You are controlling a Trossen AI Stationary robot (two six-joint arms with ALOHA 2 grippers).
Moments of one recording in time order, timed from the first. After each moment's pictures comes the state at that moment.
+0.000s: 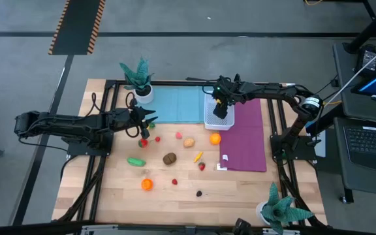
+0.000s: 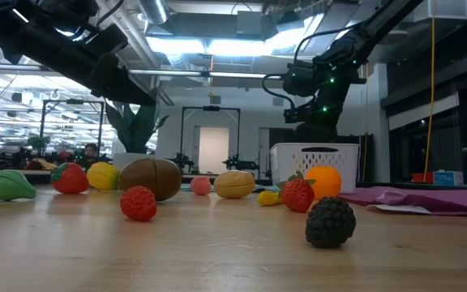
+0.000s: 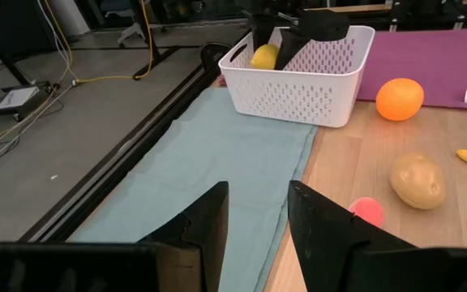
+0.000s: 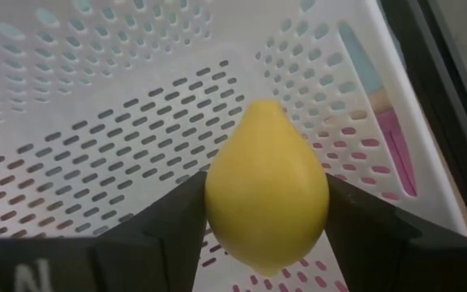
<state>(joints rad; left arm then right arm) 0.18 0.80 0.30 0.14 -0.34 0.06 -0.56 1.72 1.07 -0.51 0.14 -0.14</state>
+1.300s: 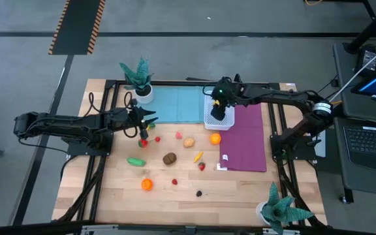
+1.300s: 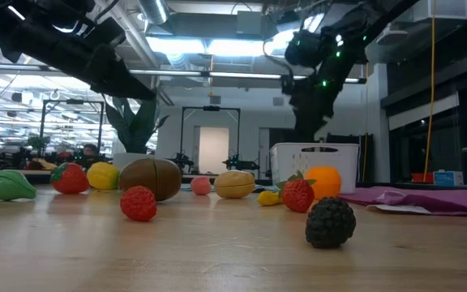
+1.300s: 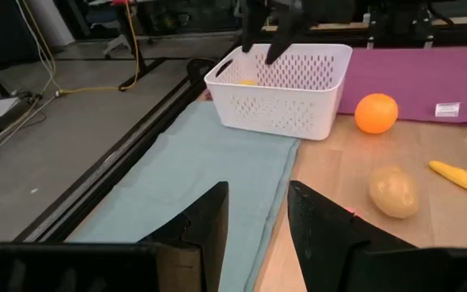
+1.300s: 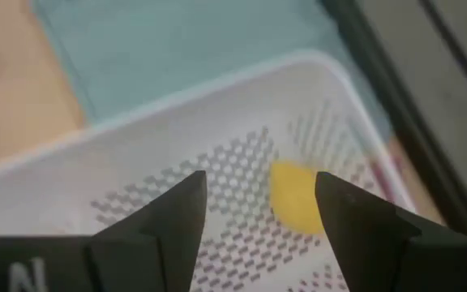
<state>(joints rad) 0.17 0.76 0.30 0.14 -0.29 0.06 -0.45 1.57 1.07 -0.47 0.15 -0.06</state>
